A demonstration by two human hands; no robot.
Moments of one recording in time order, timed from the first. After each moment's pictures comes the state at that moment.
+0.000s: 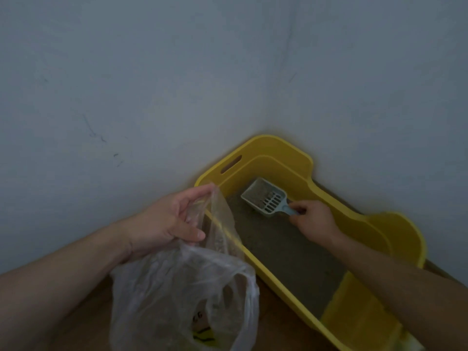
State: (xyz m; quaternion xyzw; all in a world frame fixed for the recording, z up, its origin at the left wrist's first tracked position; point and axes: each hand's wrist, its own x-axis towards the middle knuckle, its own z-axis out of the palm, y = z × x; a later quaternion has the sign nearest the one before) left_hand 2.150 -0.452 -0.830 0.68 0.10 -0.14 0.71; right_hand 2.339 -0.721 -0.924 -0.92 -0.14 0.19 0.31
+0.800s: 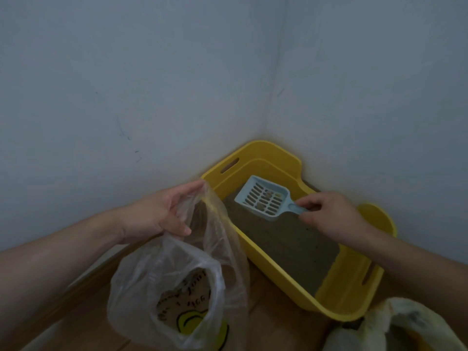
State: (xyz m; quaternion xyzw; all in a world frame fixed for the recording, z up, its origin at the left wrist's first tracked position) left_hand 2.114 -0.438 -0.802 0.74 0.08 -0.17 0.64; right_hand 2.268 -0.748 -0.800 -0.93 -0.18 0.17 0.28
